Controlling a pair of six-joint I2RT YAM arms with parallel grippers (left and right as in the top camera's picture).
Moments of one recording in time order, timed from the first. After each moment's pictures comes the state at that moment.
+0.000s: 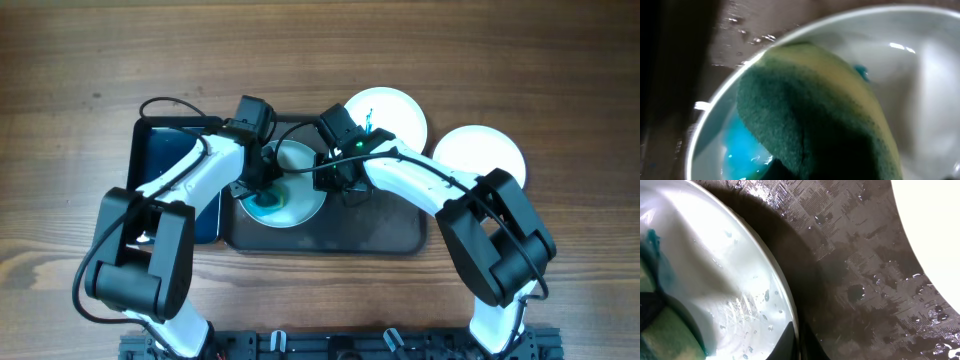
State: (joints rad) left arm -0.30 1.82 1.08 -0.71 0.06 -0.68; right arm 0.64 1.98 1.24 -0.53 -0.18 0.67
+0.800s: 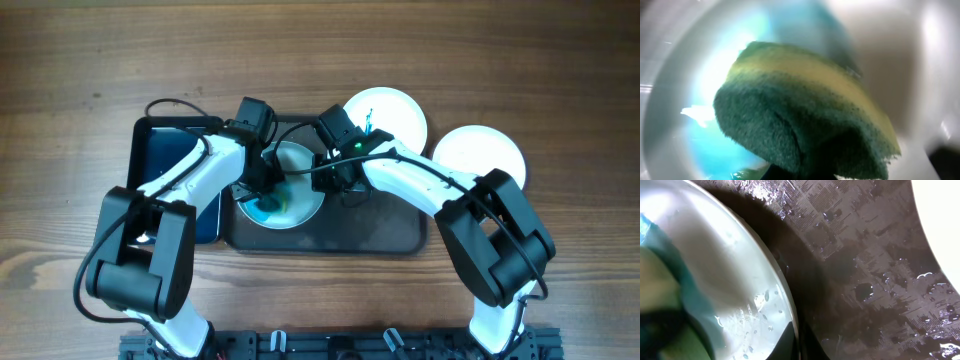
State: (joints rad) left arm -0.30 1.83 1.08 -0.74 0.16 -0.58; right arm 0.64 1.98 1.24 -0.52 -0.18 0.67
